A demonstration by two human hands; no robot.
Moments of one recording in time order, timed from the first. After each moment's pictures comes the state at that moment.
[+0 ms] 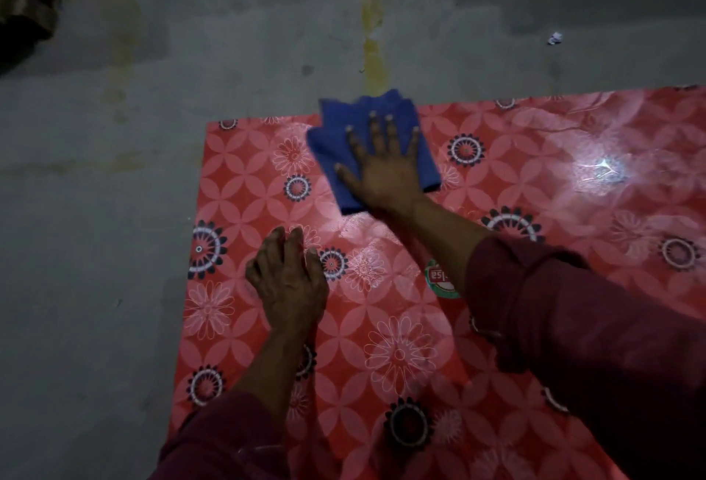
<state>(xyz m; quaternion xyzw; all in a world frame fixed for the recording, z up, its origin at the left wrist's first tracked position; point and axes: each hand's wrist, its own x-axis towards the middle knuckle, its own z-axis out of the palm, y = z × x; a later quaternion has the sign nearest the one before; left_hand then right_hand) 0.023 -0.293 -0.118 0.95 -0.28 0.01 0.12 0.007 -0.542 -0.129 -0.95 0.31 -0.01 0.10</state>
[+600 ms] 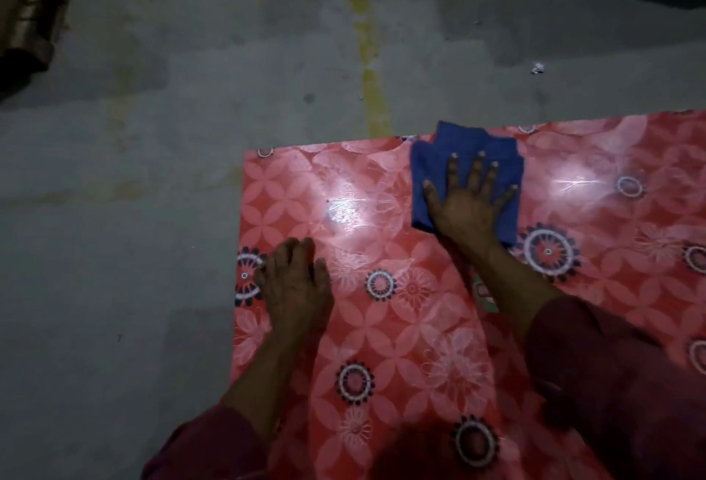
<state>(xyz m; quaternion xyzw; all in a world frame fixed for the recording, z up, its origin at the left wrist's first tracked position) 0.109 -0.262 -0.094 0.93 -0.34 -0.01 0.14 -0.037 -0.533 -0.125 -0.83 0.55 0.00 0.11</state>
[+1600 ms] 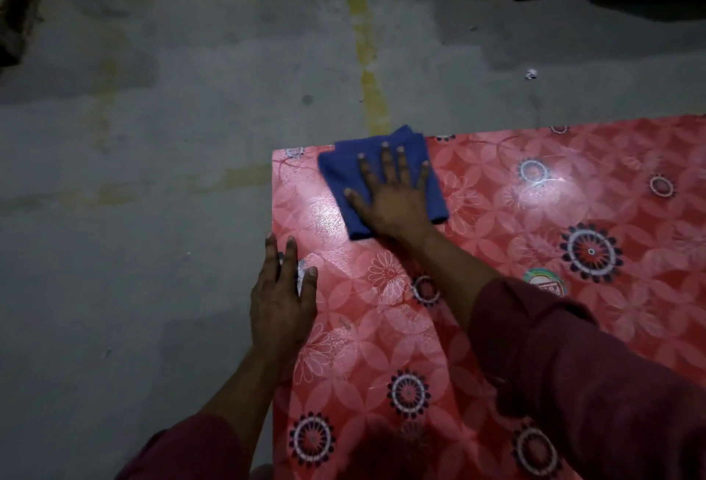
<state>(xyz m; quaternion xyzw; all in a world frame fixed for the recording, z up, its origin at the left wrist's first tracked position) 0.192 -0.196 -0.126 0.89 -0.36 -0.13 0.24 0.117 -0.448 -0.127 -0.92 0.38 0.01 0.09</state>
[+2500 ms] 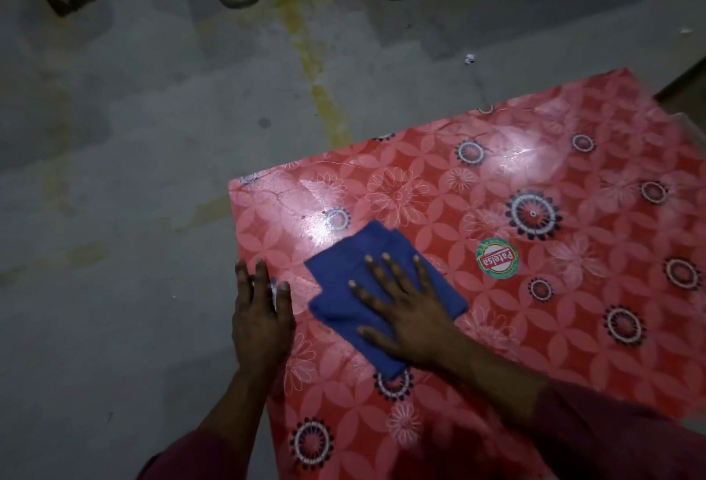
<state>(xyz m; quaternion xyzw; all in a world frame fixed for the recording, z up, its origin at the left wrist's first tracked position) 0.190 -0.195 -0.126 0.89 -0.36 -0.13 0.25 -0.058 -0.320 -0.121 -0.96 0.28 -0.01 0.08</state>
